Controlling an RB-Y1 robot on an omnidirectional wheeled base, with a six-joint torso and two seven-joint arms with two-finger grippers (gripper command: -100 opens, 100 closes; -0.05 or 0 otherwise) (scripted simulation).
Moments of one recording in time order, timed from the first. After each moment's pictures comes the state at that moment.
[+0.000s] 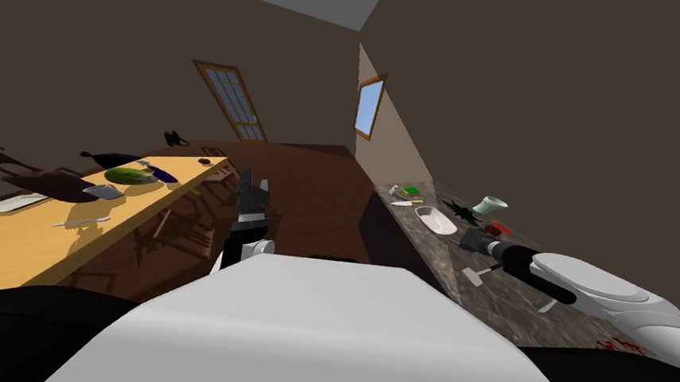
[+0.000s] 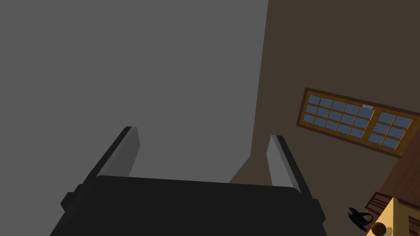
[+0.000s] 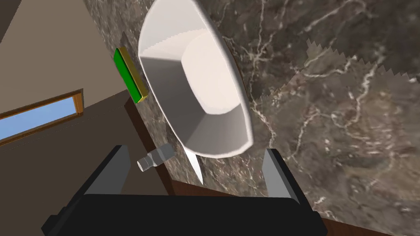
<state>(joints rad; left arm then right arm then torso) 0.54 0.00 0.07 -2.27 0.09 -0.40 -0.12 0.51 -1.35 -0.07 -1.33 0.98 -0.35 0.60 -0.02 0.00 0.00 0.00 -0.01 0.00</state>
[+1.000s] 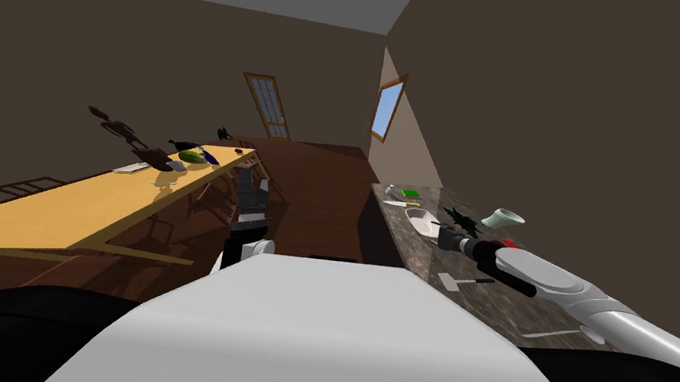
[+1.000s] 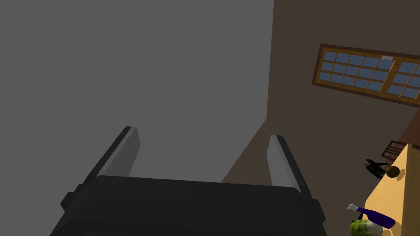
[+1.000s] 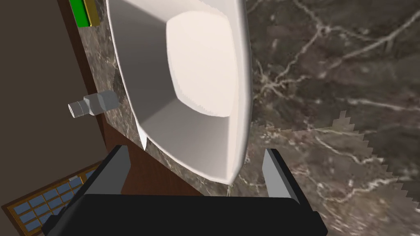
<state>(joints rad) 0.54 0.00 0.07 -2.27 0.09 -0.40 -0.12 0.48 -1.32 0.02 -1.51 1.16 -0.37 0.68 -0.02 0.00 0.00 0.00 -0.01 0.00</state>
